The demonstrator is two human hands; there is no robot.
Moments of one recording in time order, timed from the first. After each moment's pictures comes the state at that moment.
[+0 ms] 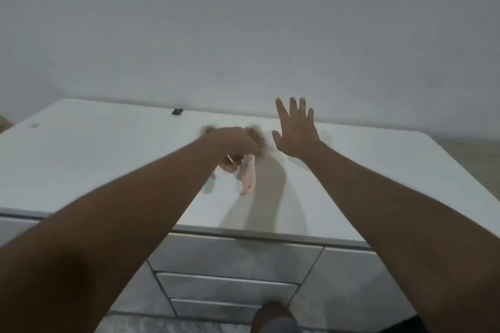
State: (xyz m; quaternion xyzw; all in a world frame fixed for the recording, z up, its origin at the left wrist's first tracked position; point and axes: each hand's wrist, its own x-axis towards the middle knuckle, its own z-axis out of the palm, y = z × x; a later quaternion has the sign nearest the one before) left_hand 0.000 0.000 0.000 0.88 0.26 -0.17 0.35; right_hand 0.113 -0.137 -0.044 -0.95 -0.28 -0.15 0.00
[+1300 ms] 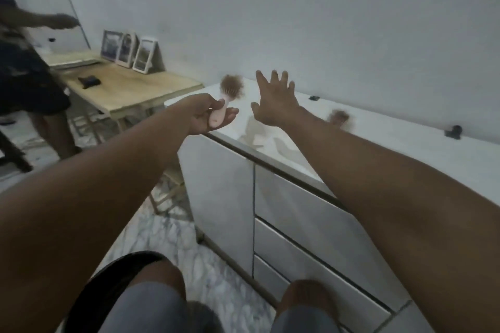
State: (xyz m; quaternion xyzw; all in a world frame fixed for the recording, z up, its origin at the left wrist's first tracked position) left_hand -0.268 0.132 -0.010 0.45 0.39 0.27 0.76; right_hand -0.094 0.069 -0.029 -0.80 -0.57 -0.12 0.15
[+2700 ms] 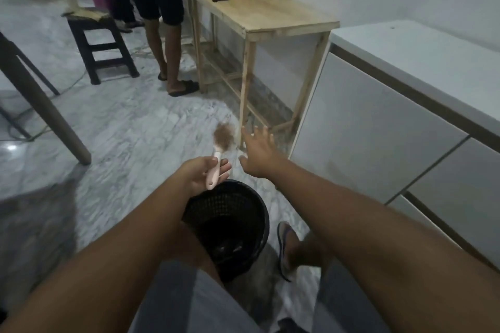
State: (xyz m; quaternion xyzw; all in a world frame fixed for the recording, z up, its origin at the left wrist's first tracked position) left_hand -0.659 0.160 -0.292 0.17 0.48 0.36 0.78; right_hand -0.487 0.167 -0.277 -0.67 -0.74 0.10 0.04
